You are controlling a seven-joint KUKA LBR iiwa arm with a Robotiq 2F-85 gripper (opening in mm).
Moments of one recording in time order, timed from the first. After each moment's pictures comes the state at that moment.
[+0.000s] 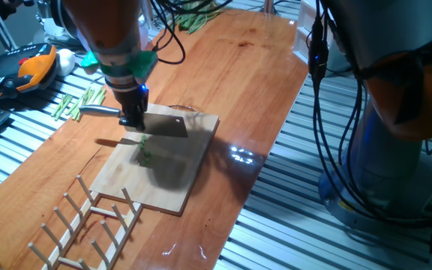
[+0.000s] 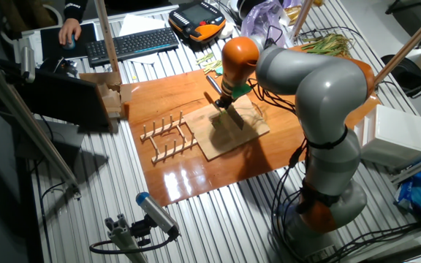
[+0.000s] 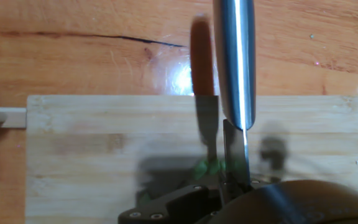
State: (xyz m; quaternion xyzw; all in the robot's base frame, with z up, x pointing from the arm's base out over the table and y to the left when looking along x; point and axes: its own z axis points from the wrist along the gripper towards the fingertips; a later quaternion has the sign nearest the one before) arm 0.570 0.108 0.085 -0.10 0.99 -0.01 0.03
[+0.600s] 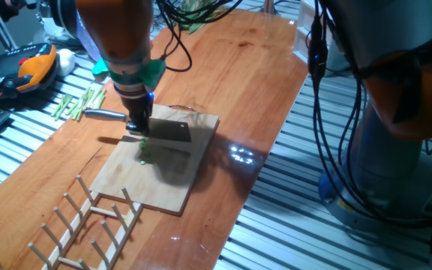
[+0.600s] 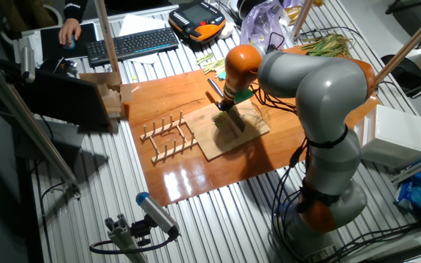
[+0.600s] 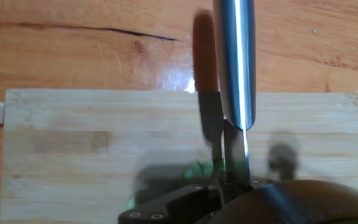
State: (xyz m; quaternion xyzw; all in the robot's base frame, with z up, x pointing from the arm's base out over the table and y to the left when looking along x) arm 0.565 0.098 0.068 -0.10 0.99 -0.01 0.04
